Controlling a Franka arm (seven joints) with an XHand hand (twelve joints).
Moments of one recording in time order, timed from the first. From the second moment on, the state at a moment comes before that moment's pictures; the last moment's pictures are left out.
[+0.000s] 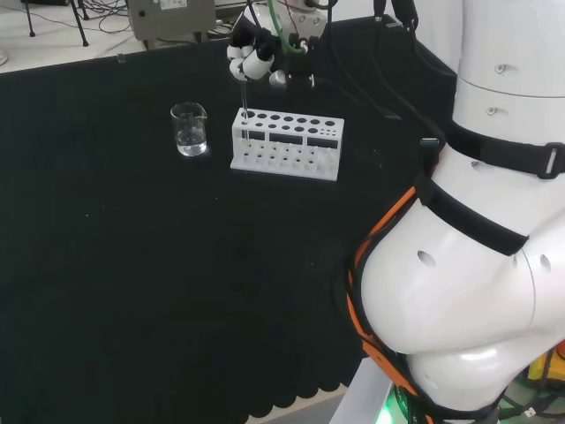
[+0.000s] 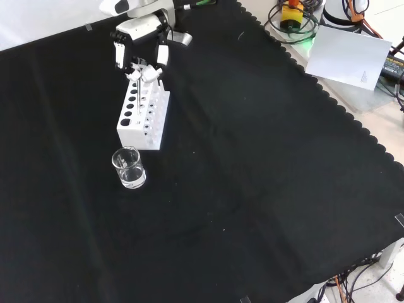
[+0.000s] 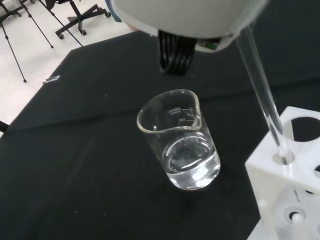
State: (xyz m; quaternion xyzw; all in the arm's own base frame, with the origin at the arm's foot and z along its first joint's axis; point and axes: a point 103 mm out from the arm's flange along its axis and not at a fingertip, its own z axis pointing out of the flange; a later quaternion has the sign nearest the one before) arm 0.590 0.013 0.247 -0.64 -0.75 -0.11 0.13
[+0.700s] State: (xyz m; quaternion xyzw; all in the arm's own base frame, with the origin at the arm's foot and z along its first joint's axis) arm 0.602 0.005 0.236 -0.65 -0.74 -0.10 0.14
